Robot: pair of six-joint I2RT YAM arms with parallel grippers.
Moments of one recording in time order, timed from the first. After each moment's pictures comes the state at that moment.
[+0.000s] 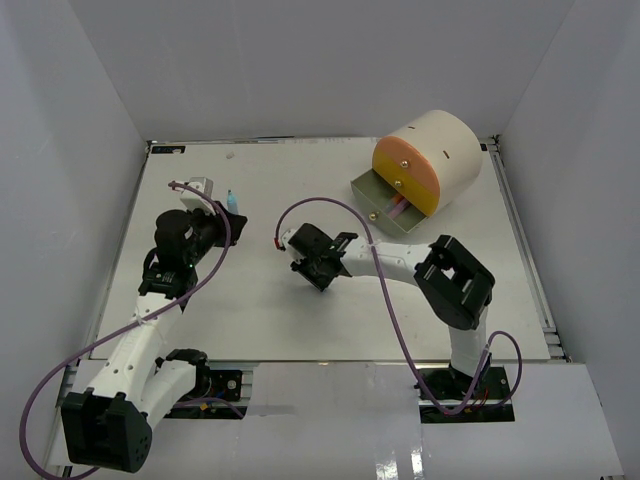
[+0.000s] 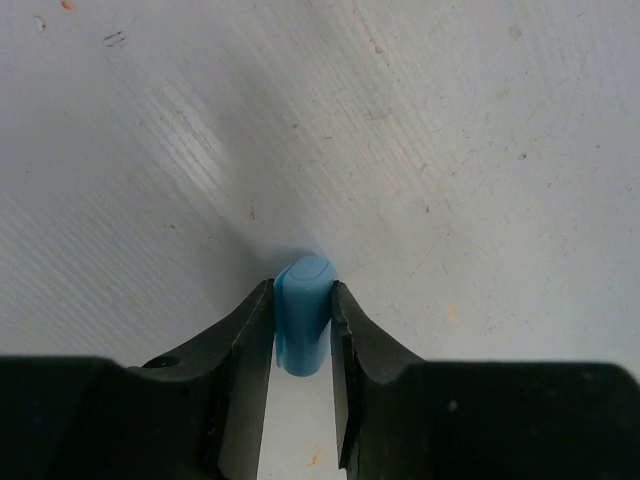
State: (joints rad) left arm -0.16 0.90 0.67 0.00 0.25 -0.30; right arm 1.00 1.93 1.30 -0.47 0.09 -0.06
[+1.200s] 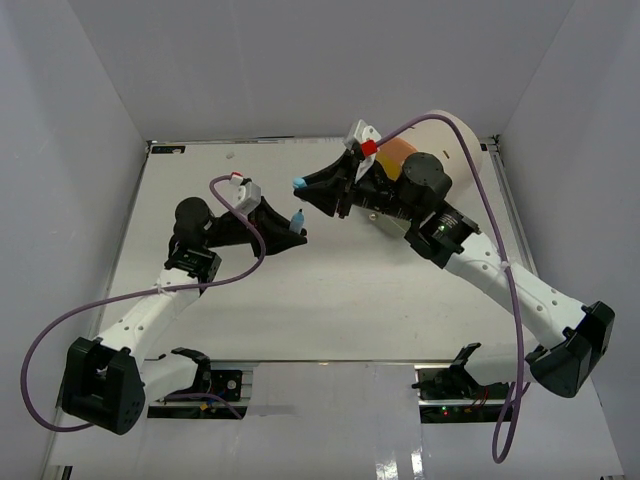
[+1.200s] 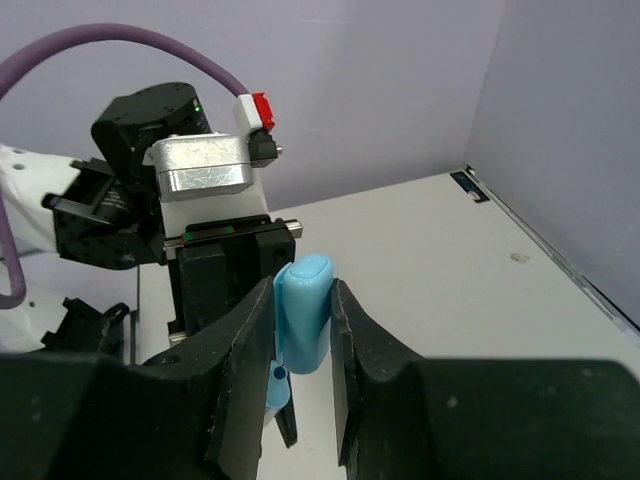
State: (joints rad) left arm -0.34 1.12 0.74 0.54 1.14 -0.29; right arm 0.81 1.29 1.33 0.10 -0.47 0.07
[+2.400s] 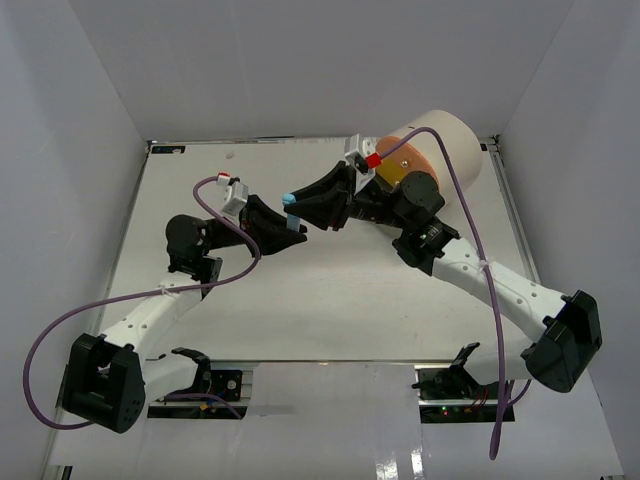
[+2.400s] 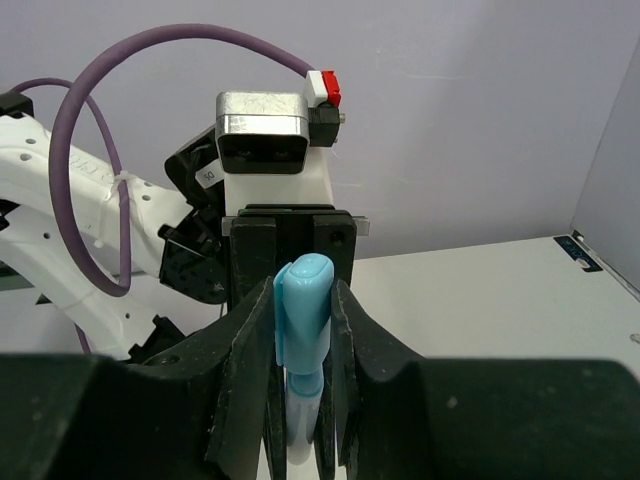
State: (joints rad) left arm -0.35 1.12 0.67 0.98 1.11 -0.60; right arm 0.82 1.32 1.16 0.52 -0.65 0.27
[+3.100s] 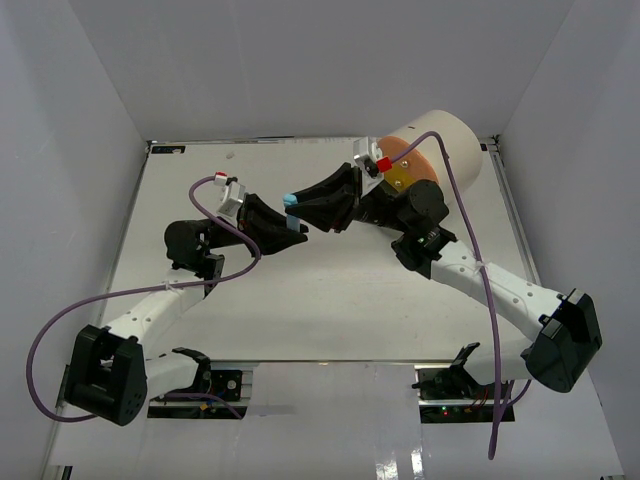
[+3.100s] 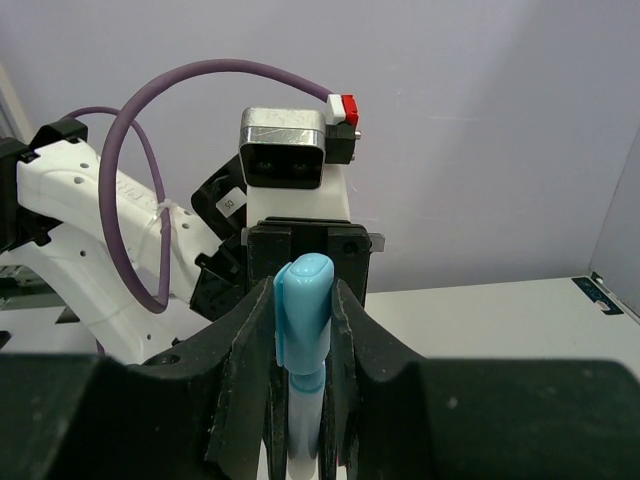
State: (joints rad) left arm -0.36 1.16 0.67 1.18 1.12 -0.72; right arm 0.82 1.33 1.10 0.71 -0.68 0.35
